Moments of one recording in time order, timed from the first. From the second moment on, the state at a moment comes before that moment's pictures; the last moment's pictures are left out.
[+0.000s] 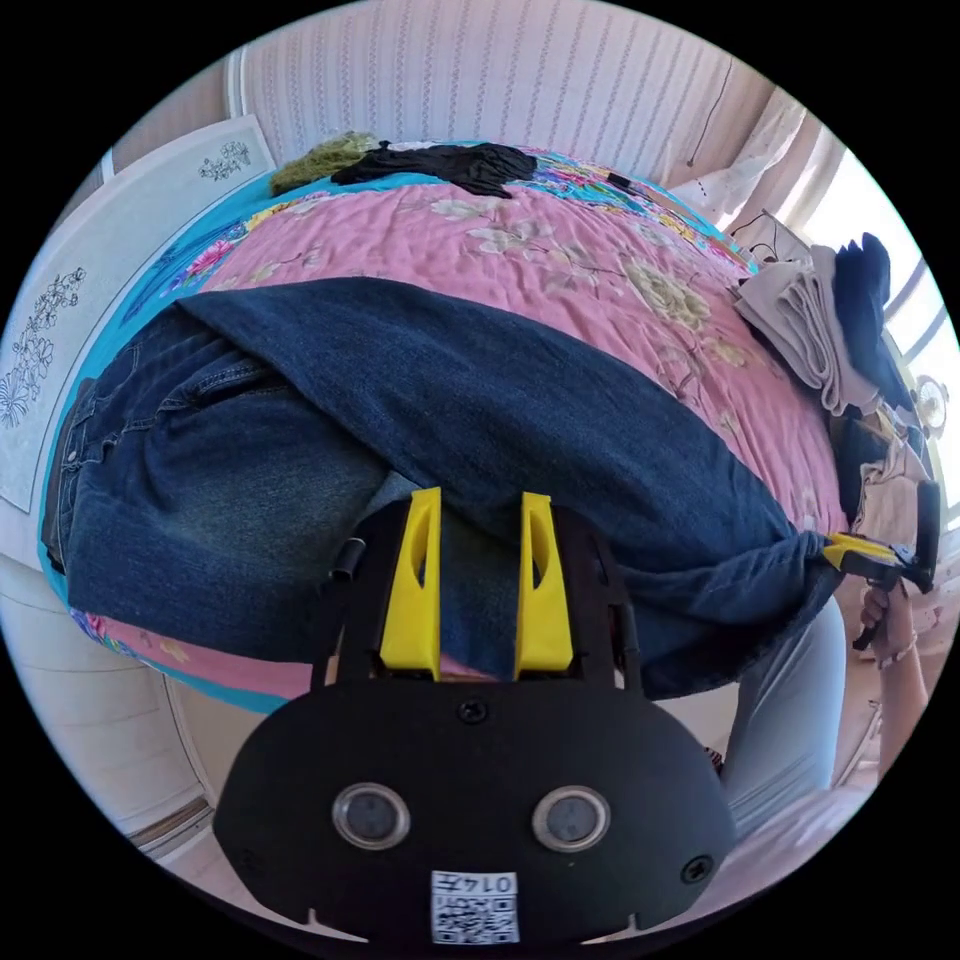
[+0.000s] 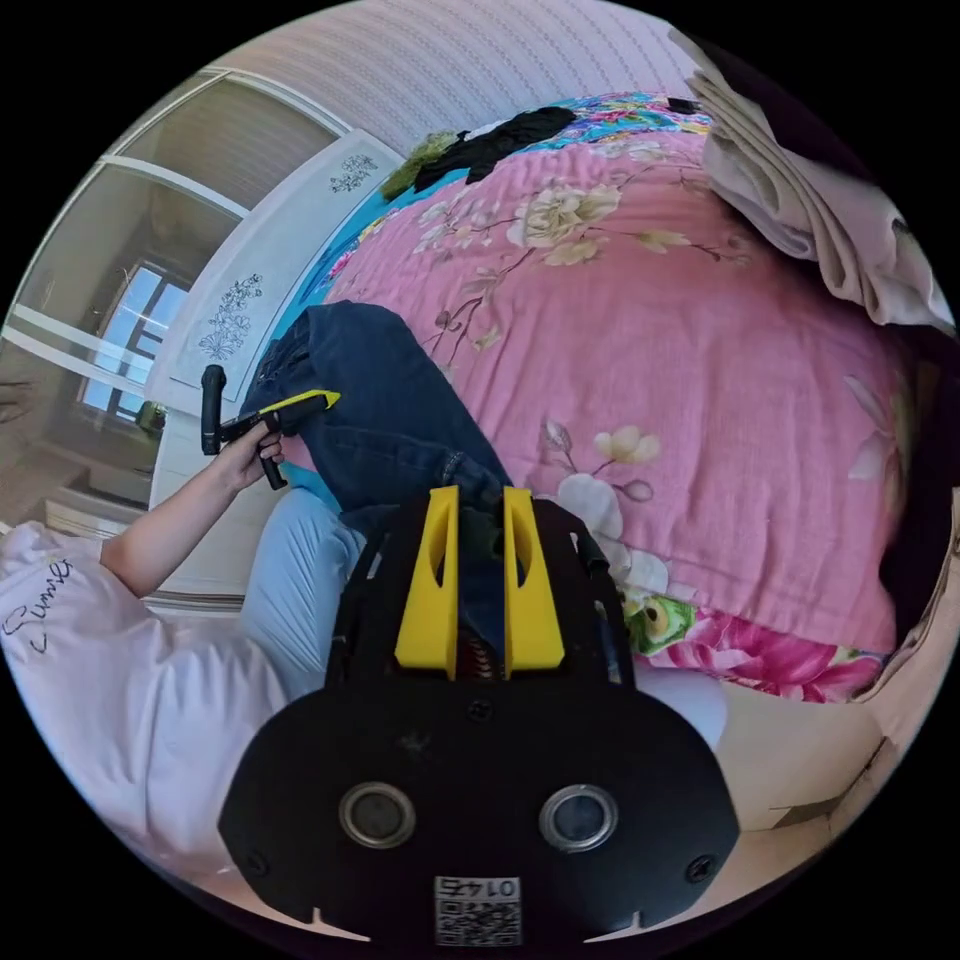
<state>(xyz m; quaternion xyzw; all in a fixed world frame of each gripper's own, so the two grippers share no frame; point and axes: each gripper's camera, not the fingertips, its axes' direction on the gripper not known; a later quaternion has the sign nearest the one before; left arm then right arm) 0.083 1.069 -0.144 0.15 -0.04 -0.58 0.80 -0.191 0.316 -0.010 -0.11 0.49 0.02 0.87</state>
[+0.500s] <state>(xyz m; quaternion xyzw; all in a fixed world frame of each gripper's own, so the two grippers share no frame) 0.095 1.102 -0.120 0.30 0.16 -0.65 0.68 -0.250 0.389 -0.029 -0.11 0.49 -0.03 0.87</state>
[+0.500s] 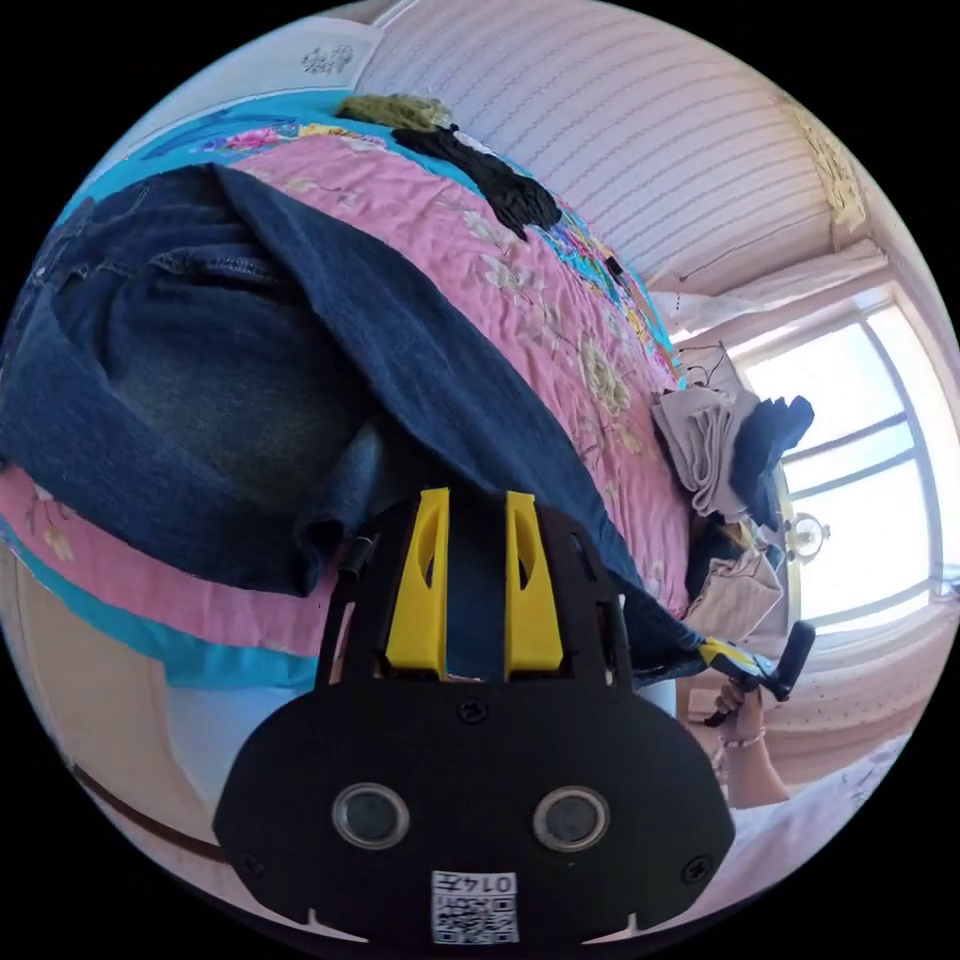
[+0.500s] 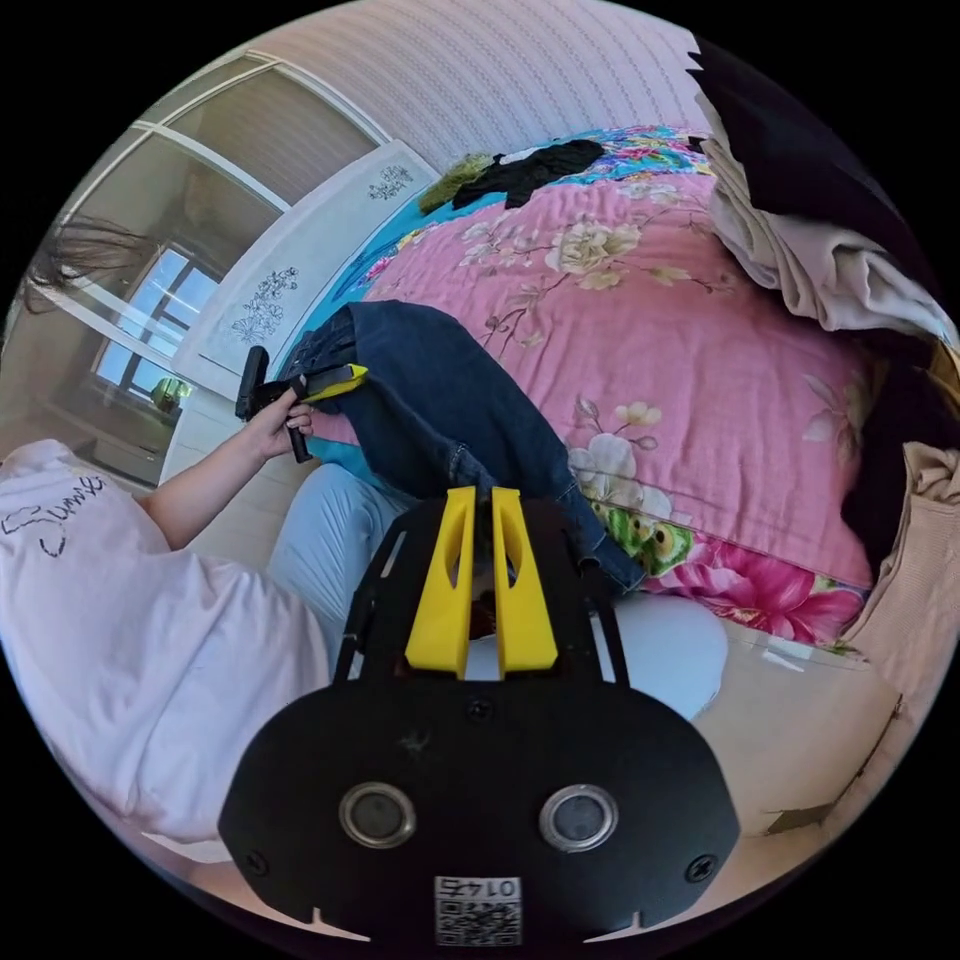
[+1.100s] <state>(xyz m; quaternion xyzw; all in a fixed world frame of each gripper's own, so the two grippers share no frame) 0.082 1.057 -0.089 0.29 0.21 -0.64 0.68 -0.247 0.423 -0.017 -0.14 0.49 -0.03 0.86</state>
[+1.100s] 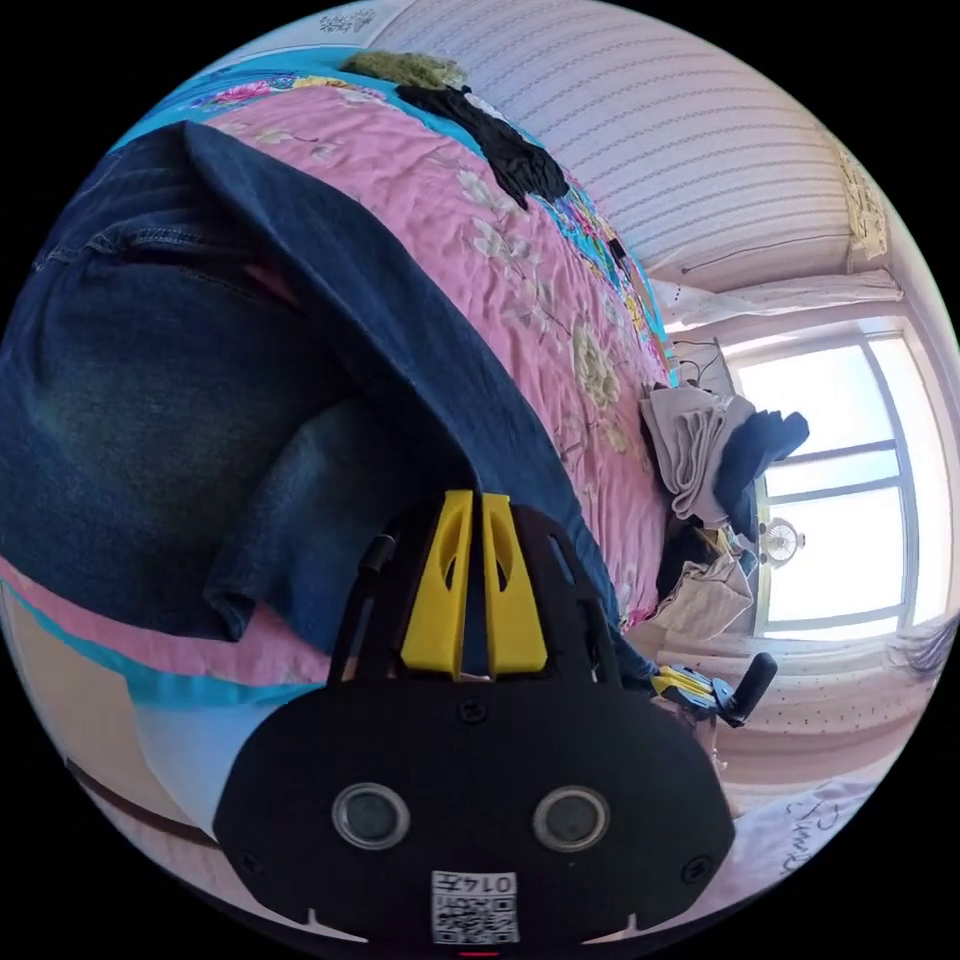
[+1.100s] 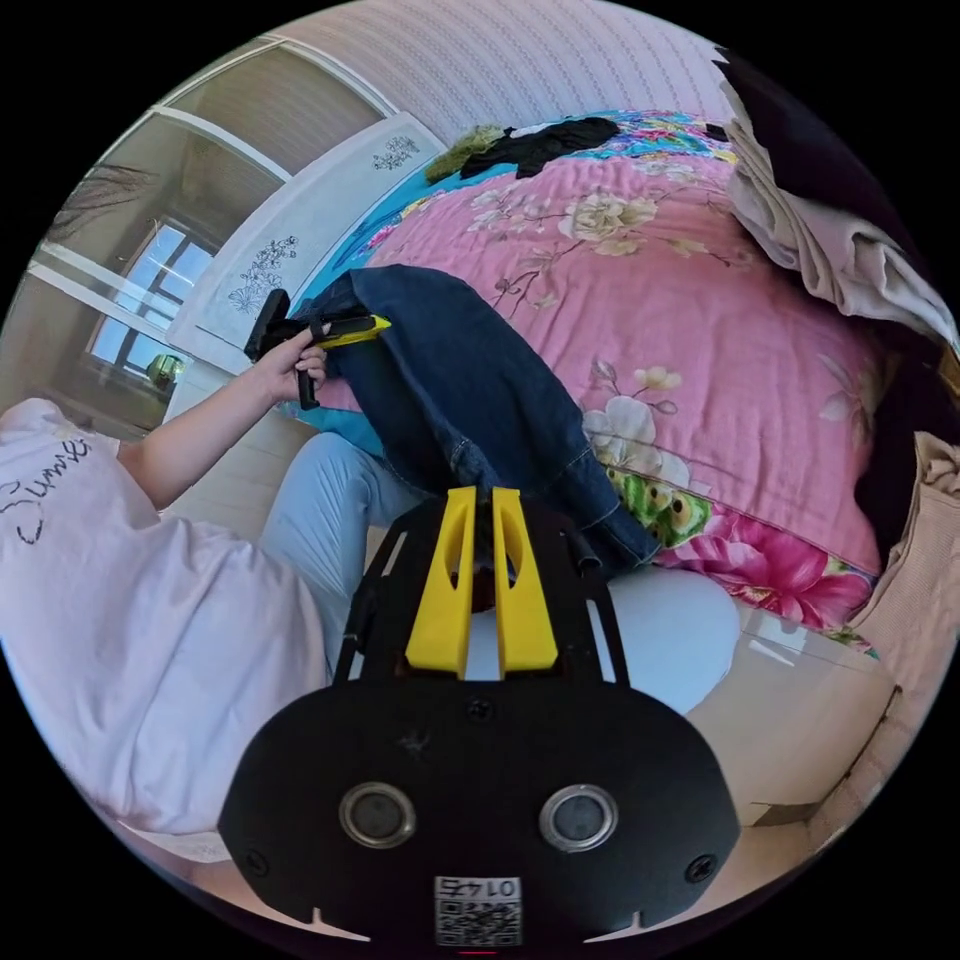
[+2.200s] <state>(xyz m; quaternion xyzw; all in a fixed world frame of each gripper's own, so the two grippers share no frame) 0.222 0.913 -0.076 0.14 0.04 -0.35 0.92 -0.187 0.339 -0.076 -0.13 0.55 0.02 0.83</state>
